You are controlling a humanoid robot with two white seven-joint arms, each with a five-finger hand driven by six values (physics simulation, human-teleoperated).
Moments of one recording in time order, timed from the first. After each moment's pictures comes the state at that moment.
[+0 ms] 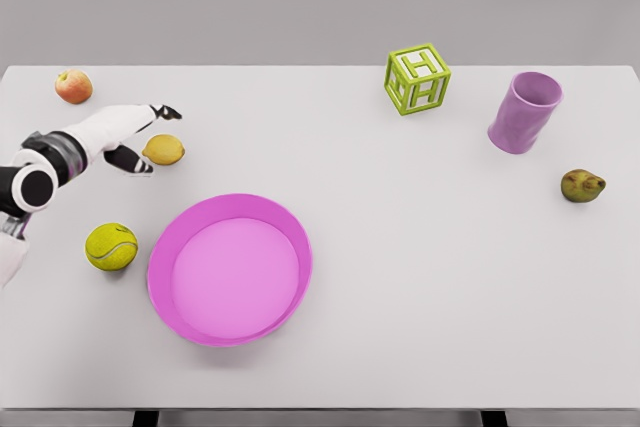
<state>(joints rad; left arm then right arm) -0.47 0.56 -0.36 -1.44 -0.61 0.07 -0.57 0.05 0.00 -0.30 0.08 0.25 -0.01 0.09</state>
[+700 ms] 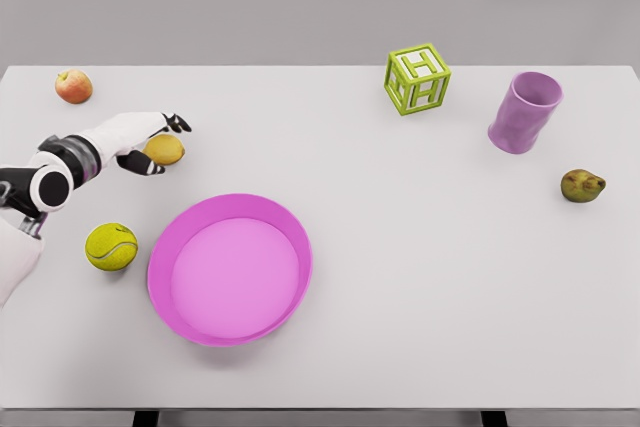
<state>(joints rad) -0.49 0.52 -0.39 -1.39 -0.62 0.07 -0.56 0.05 0.00 -0.30 0.08 0.25 -0.01 0.09</state>
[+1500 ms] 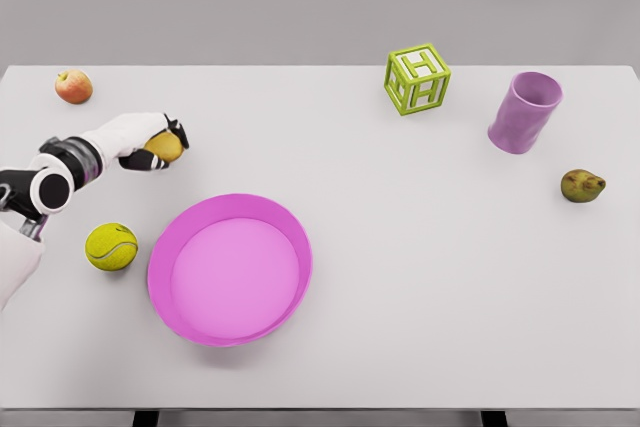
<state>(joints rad) -0.48 0.52 -0.39 -1.41 -0.61 0.07 -0.57 0.05 0.00 -0.30 0.08 0.25 -0.01 0.09</state>
